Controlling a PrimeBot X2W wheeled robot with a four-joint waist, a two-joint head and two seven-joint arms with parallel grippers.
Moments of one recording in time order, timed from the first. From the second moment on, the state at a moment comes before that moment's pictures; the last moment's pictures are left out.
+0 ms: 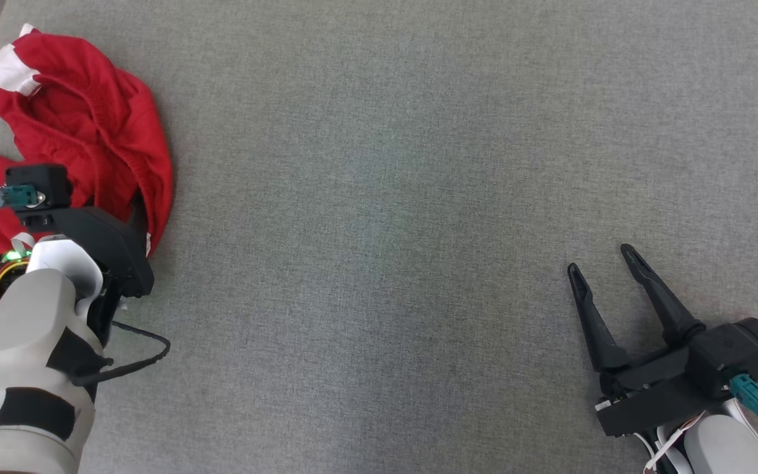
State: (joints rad) left arm -1.10 0.18 -0.06 1.20 -0.18 -0.08 0.04; right arm -0.22 -0.36 0.35 0.04 0.19 0.13 -0.26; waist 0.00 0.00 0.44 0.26
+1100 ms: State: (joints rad) left arm -0.96 0.21 -0.24 0.68 -0.75 -0.13 0.01; right arm -0.05 -0.20 0.34 0.07 0.23 0.13 -0.26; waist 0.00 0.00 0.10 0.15
